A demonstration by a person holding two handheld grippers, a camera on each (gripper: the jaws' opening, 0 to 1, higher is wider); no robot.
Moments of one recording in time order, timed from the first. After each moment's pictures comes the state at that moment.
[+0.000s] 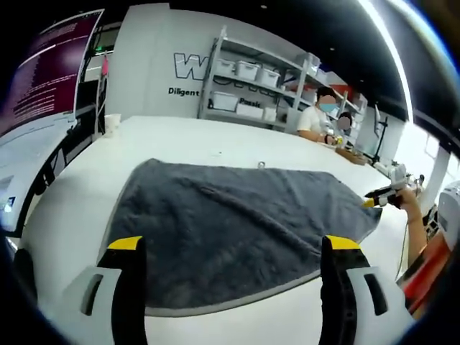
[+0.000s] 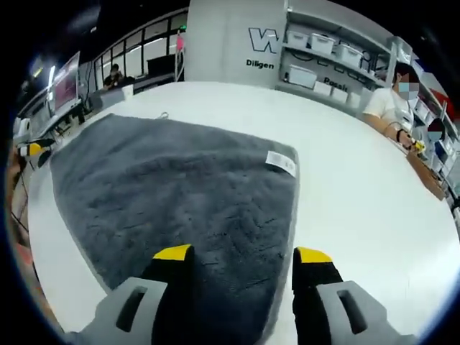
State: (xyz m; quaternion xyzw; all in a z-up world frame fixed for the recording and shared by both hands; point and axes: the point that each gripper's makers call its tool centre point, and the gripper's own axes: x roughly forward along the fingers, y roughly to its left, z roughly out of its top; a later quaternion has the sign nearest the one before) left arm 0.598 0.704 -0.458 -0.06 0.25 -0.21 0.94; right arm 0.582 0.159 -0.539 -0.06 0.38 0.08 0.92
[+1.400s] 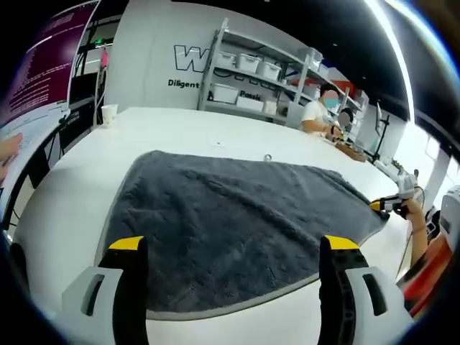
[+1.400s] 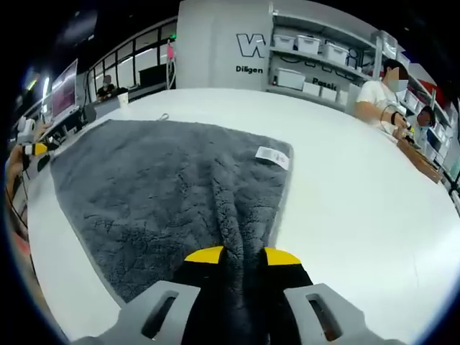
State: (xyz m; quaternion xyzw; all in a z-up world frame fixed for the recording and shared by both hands) left arm 0.602 0.694 -0.473 -0.06 0.27 -0.22 0.94; right arm 0.545 0.144 -0.536 -0.05 0.35 0.04 0.94
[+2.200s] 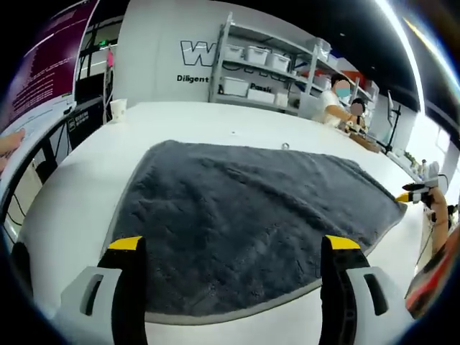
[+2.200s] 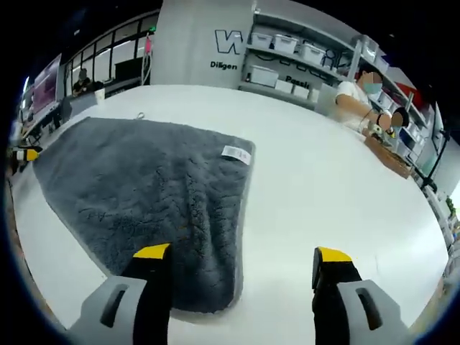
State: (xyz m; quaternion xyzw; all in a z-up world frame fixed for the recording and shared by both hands) left arm 0.617 0.711 -0.502 -0.03 0.29 -0.17 0.94; right arm 0.501 0.119 -0.499 -0.08 0.35 -0.04 0.93
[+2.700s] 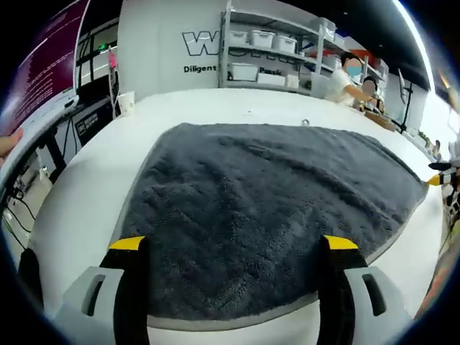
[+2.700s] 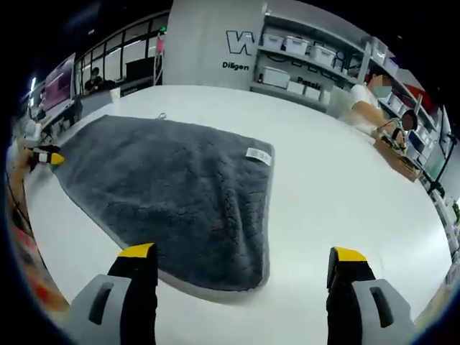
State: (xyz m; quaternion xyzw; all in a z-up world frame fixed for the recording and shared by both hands) left arm 0.620 0.730 -0.538 0.06 0.33 -0.14 0.93; right arm 0.488 0.149 -0.493 -0.08 0.36 0.00 0.93
